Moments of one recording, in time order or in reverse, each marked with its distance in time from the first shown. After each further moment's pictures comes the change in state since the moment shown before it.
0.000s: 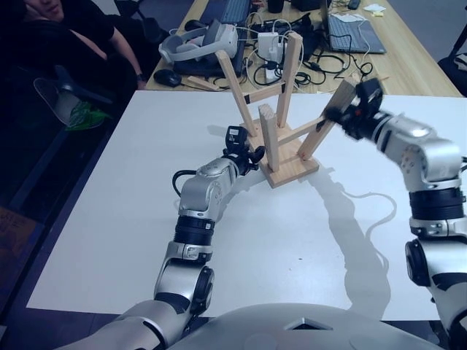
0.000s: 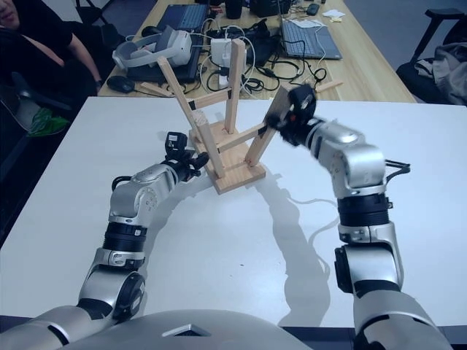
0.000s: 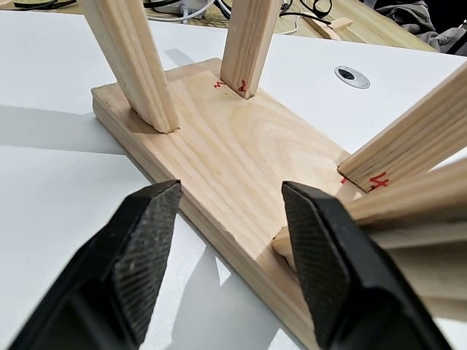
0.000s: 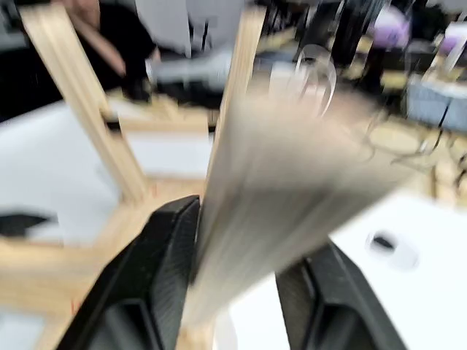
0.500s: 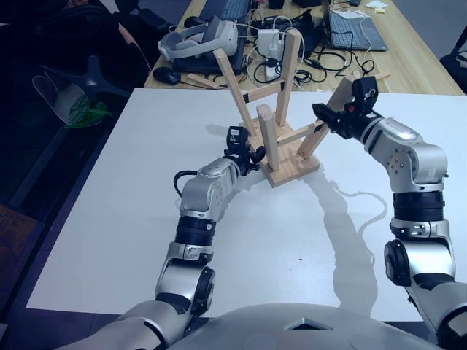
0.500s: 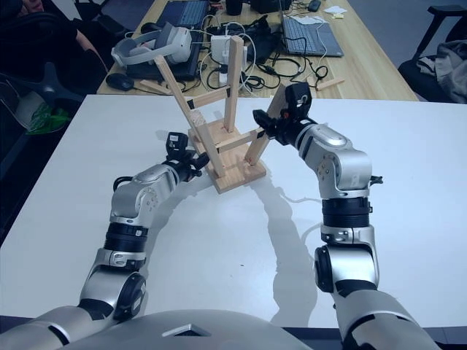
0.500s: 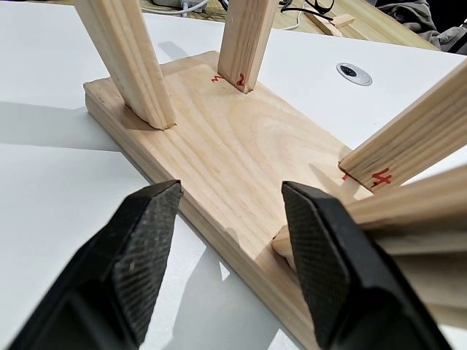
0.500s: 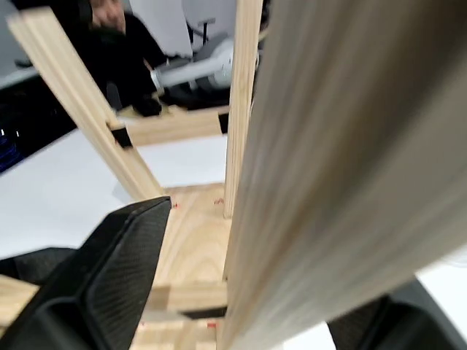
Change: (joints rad) left arm 0.002 -0.010 0.000 -0.001 0.000 -0.003 0.002; right arm -0.027 0.154 -0.170 -0.005 0.038 -0.026 -0.058
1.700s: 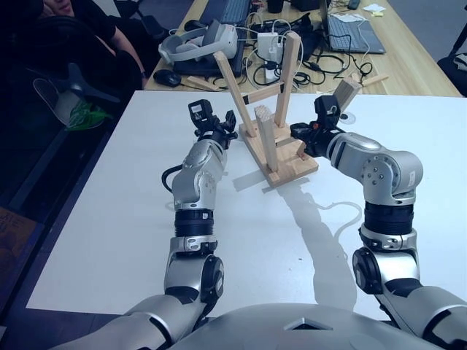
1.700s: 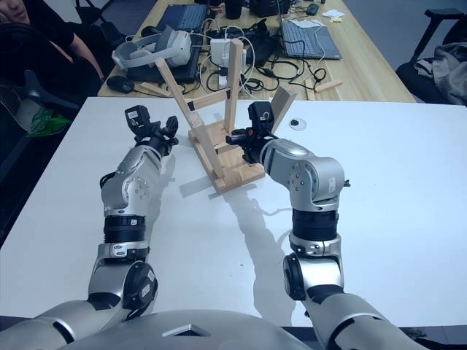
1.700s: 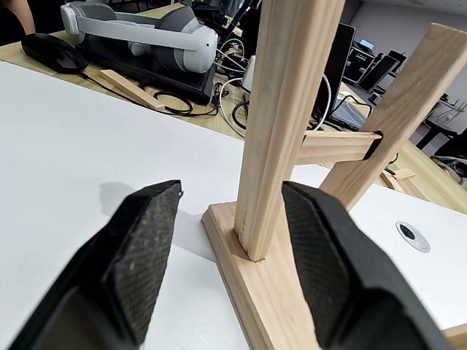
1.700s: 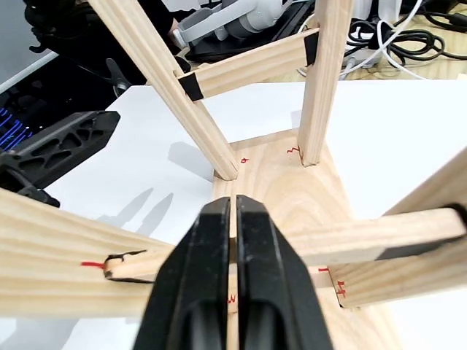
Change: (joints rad) left arm -0.071 -0.078 0.221 0.018 -0.041 -0.221 0.249; right arm 0.065 0.253 0.031 -0.252 0.033 0.406 -0.275
